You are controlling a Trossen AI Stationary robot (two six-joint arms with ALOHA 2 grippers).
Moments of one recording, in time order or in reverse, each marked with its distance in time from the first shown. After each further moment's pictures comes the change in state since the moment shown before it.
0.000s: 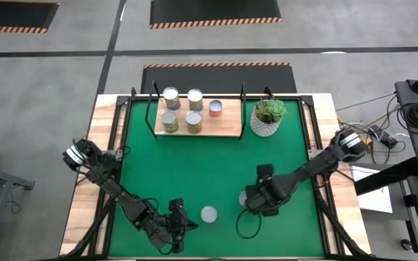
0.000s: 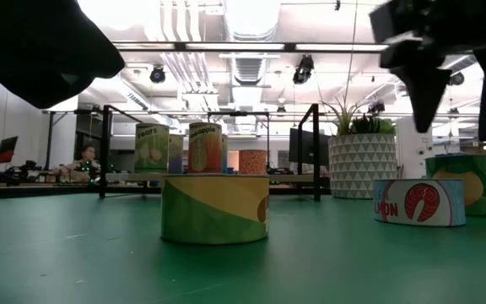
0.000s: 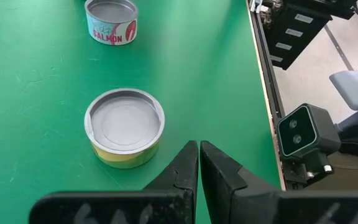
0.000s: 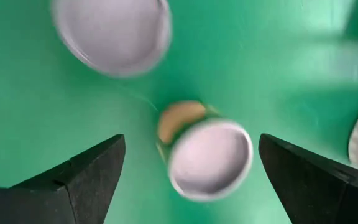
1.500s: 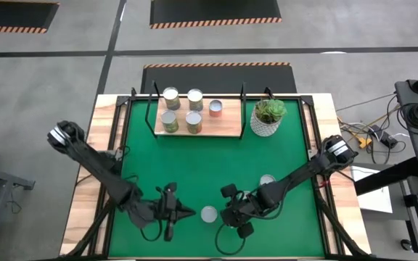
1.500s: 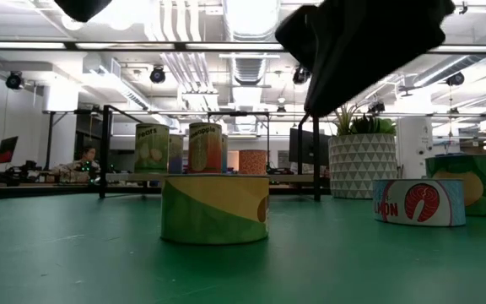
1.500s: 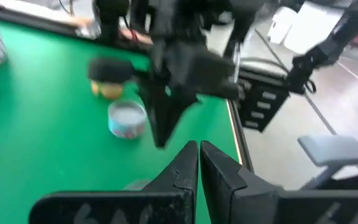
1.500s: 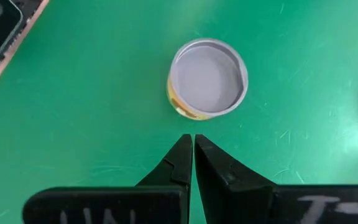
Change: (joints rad) left arm 0.033 -0.297 -0.077 0.068 -0.058 0.194; right arm -0.002 0.156 0.056 0.744 -0.044 -0.409
